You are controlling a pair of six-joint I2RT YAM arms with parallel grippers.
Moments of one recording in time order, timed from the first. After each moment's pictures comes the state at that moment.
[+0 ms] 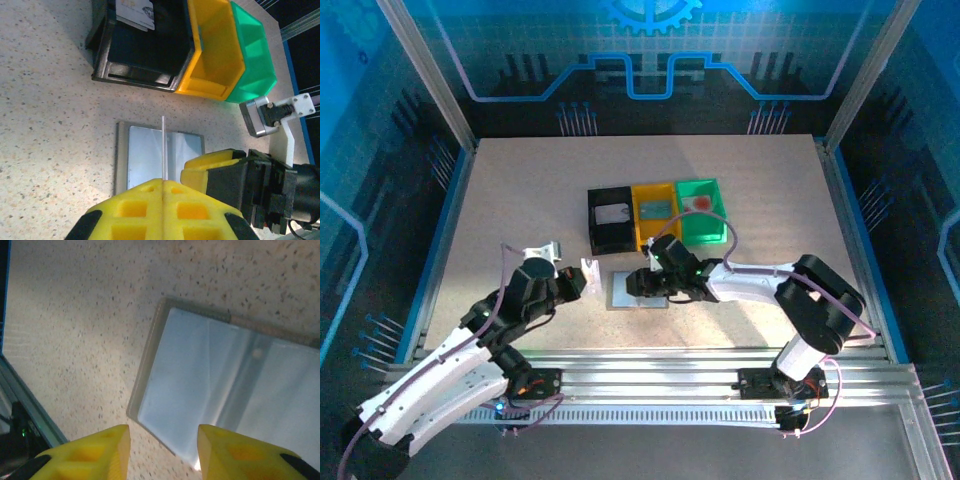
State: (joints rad) left arm -0.61 0.63 0.52 -0.50 -0.09 -0.89; right arm 0.85 1.64 0.82 0.00 -0.27 0.77
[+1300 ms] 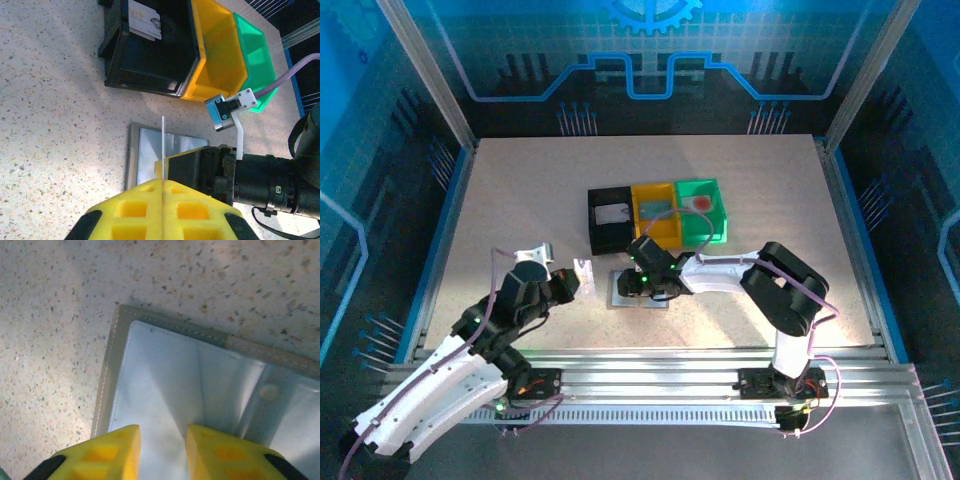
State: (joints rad) left arm -0.60 0.56 0.52 -0.55 -0.10 -0.88; right arm 0.90 1.83 0.99 -0.13 -0.18 0.78
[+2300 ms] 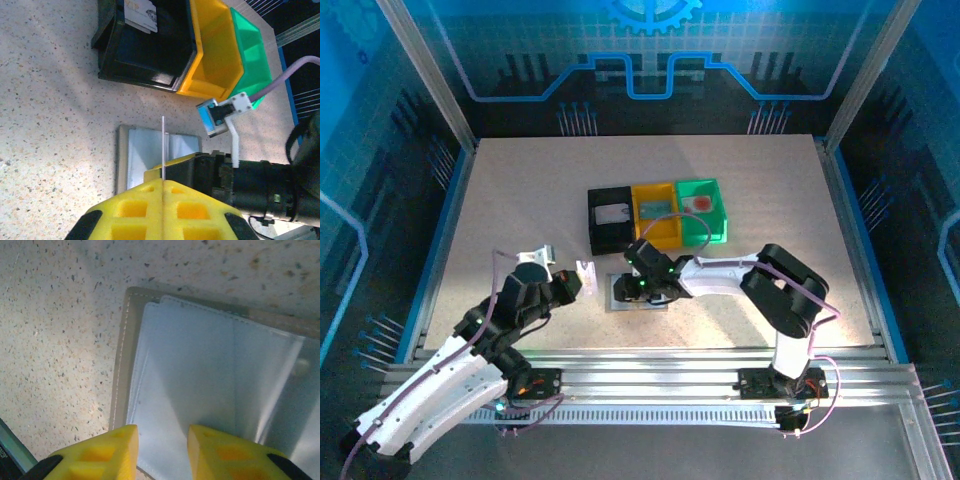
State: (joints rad) left arm -0.59 0.56 0.48 -0.51 -0.07 -0.90; right arm 0.92 1.82 0.98 -0.11 -0.21 0.83
